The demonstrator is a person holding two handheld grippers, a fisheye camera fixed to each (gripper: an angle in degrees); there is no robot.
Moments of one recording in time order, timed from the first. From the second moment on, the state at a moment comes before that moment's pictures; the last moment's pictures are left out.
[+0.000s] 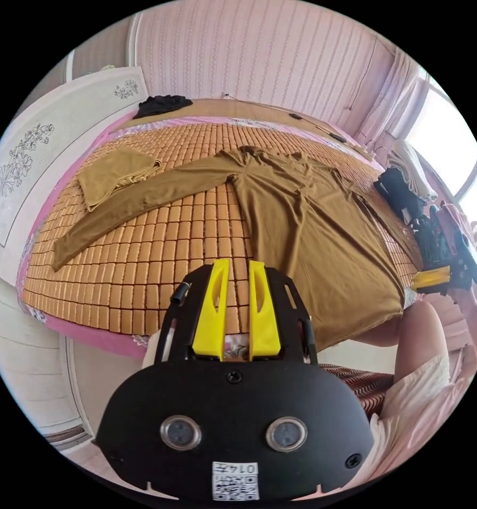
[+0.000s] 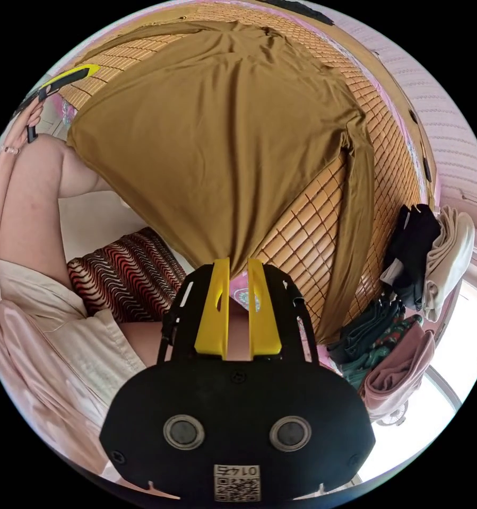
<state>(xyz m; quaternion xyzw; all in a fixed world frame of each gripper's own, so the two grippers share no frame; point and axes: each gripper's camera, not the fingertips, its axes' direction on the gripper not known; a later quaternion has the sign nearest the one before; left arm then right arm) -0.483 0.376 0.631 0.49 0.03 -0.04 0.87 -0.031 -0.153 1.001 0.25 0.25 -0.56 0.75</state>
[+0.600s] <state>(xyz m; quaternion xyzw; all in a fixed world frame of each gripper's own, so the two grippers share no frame) -0.754 0.450 0.699 0.56 0.12 -0.39 0.72 -0.342 -0.026 1.035 0.32 0.17 -0.83 0.43</state>
